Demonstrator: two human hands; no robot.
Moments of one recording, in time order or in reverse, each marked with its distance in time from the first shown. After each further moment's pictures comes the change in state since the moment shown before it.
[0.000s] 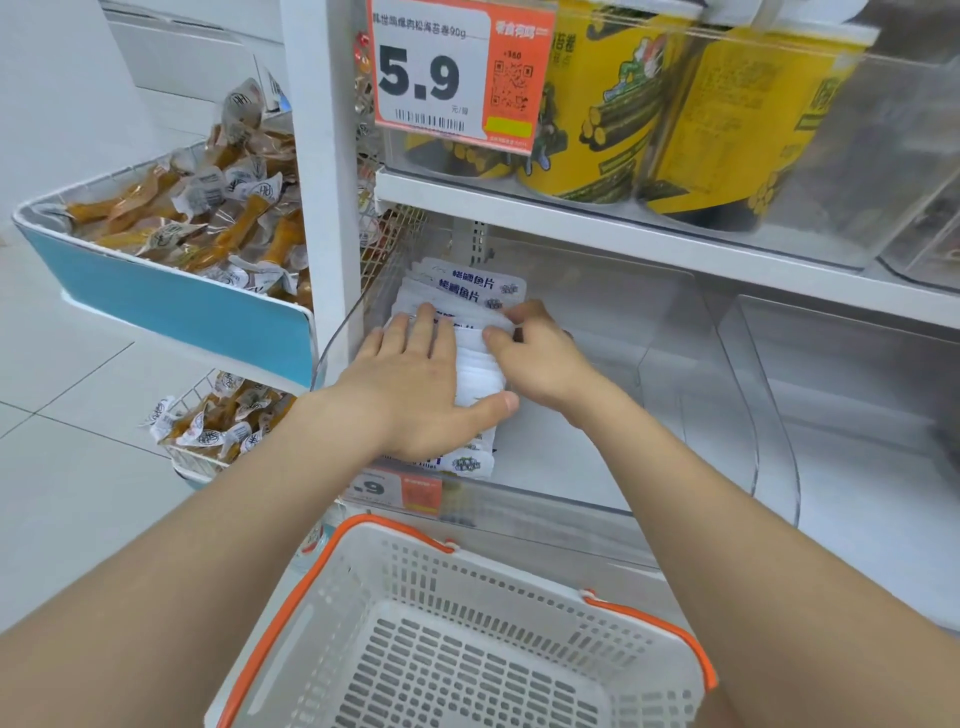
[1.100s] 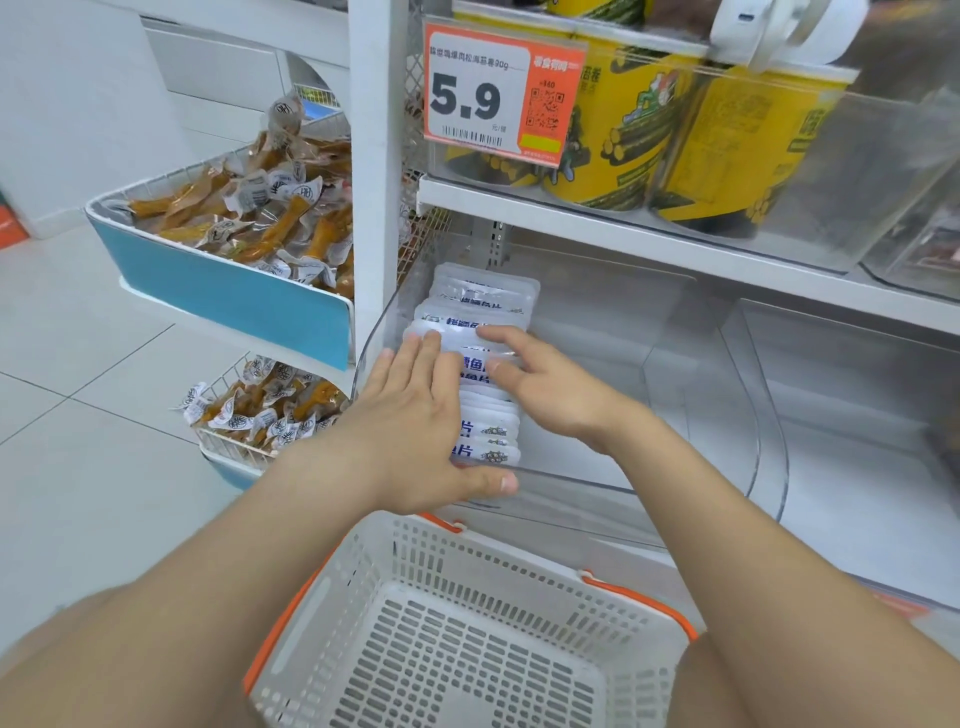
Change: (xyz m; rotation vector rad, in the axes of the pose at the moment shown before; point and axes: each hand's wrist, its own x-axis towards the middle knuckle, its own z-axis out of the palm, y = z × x) left_hand -0.073 -0.006 0.011 -0.015 0.033 0.113; right_hand -0.059 -0.013 -0.002 0.065 -0.303 -0.133
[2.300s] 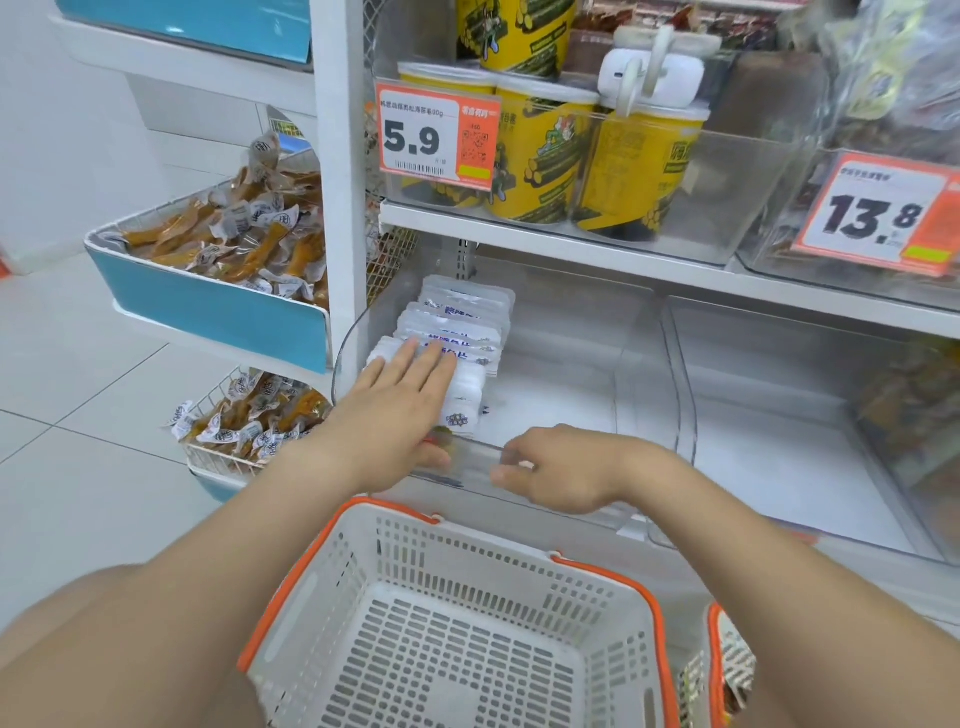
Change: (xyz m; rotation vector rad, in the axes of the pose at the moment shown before) left_hand 0.009 0.002 0.017 0.129 0.115 0.130; right_hand -0.109 -0.005 -0.013 -0.716 -0.352 0.148
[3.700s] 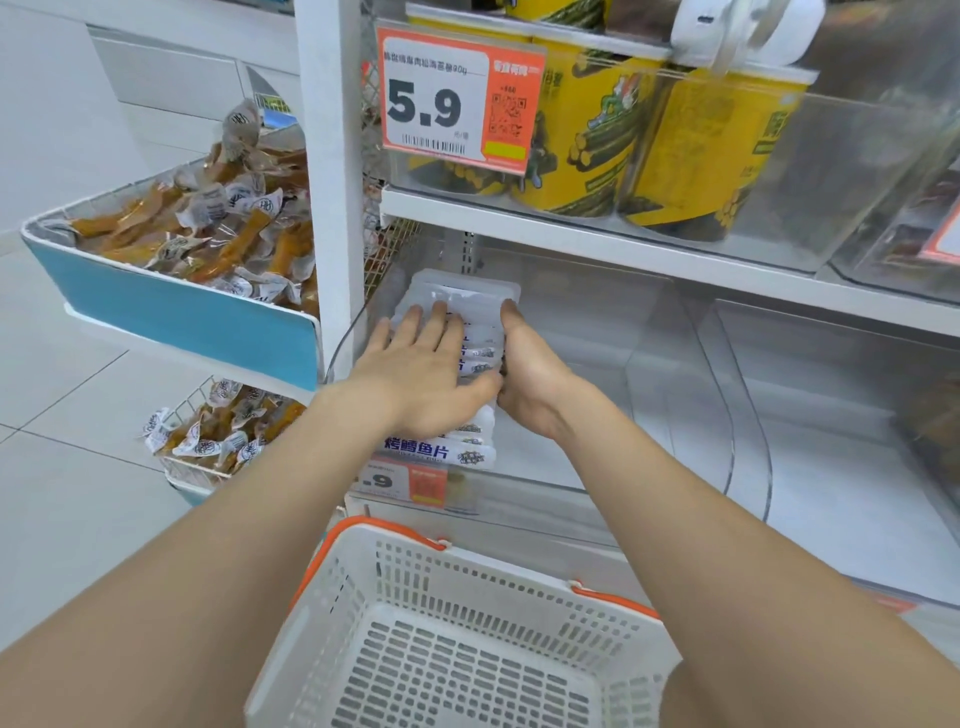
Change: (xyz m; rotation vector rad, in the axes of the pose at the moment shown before) left_hand 0.081 -0.024 -0.010 -0.121 -0.083 -0.186; right_hand 0.161 -0.001 -0.040 1.550 0.353 0.096
